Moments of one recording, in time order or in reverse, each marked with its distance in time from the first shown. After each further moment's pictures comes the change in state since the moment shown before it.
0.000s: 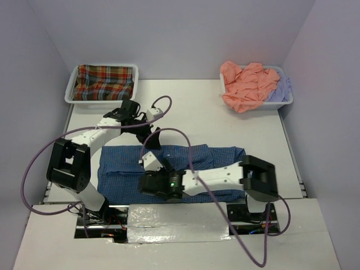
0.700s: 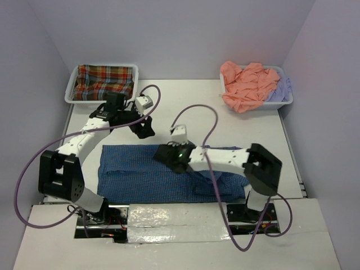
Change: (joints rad) left arm 0.107 -0.146 0.017 0.074 0.000 0.040; right arm -0.336 -0.104 -0.016 -0.200 0.163 0.299
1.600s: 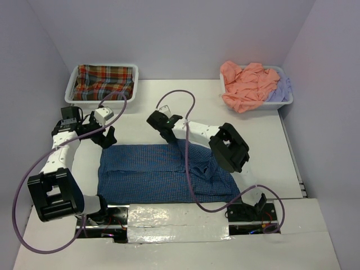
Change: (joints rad) left arm 0.480 -0.167 -0.182 -0.169 0.003 0.367; right arm -0.240 0.482 0.492 0.016 -0.324 -0.515
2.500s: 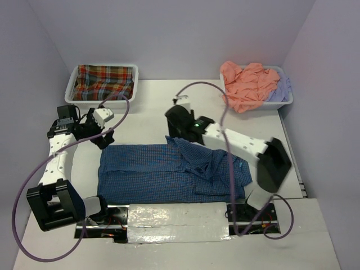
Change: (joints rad) left arm -0.002 -0.084 0.046 -0.106 -0.008 0.154; right arm -0.002 -0.568 -0.376 0.163 -0.071 0.170
